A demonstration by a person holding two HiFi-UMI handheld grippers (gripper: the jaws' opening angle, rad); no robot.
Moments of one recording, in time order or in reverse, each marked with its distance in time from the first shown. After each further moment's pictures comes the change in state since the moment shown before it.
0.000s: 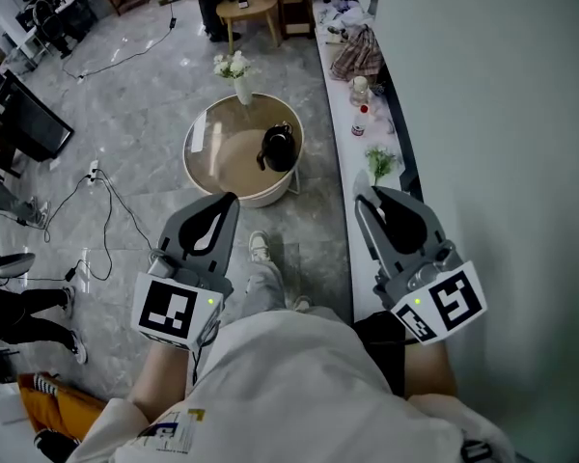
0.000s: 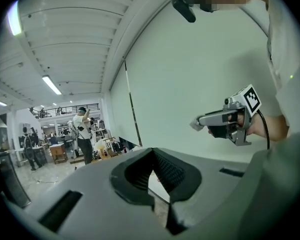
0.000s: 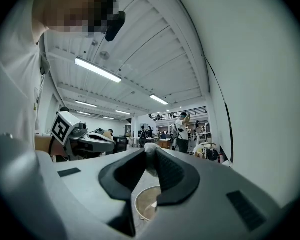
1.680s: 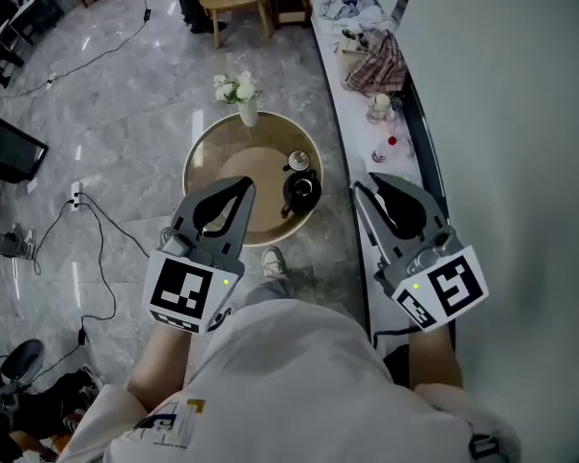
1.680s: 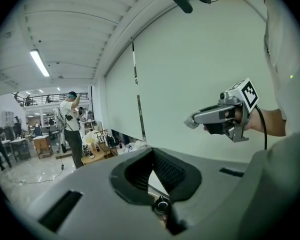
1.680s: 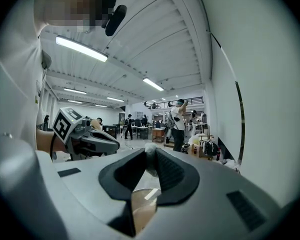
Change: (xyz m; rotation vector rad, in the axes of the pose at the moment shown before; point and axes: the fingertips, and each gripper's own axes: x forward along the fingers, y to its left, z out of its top) left arm 0.224 0.274 -0.060 -0.037 0.063 -0.156; right arm 0.337 -0.114 -0.039 -0.013 0.147 -0.056
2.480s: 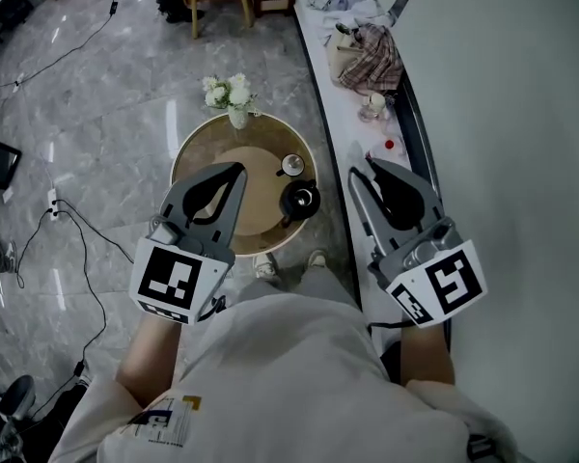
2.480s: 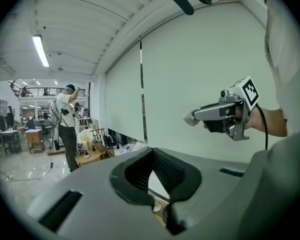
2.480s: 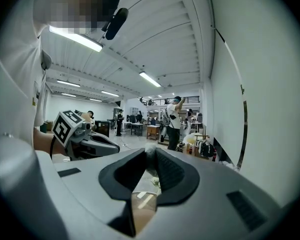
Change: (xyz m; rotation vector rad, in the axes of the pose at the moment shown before) left arm 0.053 0.109 -0.023 -0.054 -0.032 -0.068; right arm 0.115 -0.020 0.009 -0.032 0.045 -0.067
